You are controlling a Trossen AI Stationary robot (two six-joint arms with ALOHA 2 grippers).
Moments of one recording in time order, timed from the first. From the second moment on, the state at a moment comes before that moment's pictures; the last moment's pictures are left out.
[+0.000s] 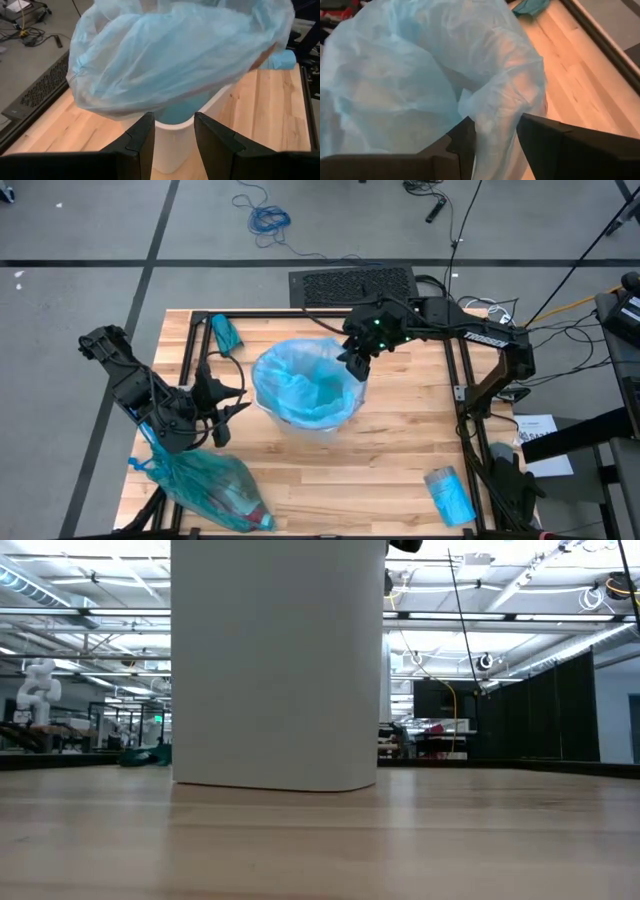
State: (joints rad) left arm -0.74 1.12 1.36 -1.17 -0.88 -0.82; right arm -0.14 1.62 1.92 -1.07 -0.05 0.32
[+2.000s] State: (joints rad) left arm -0.74 1.12 1.32 -1.18 -0.92 -0.86; right arm 0.09 1.57 1.92 -1.13 -0.06 0.24
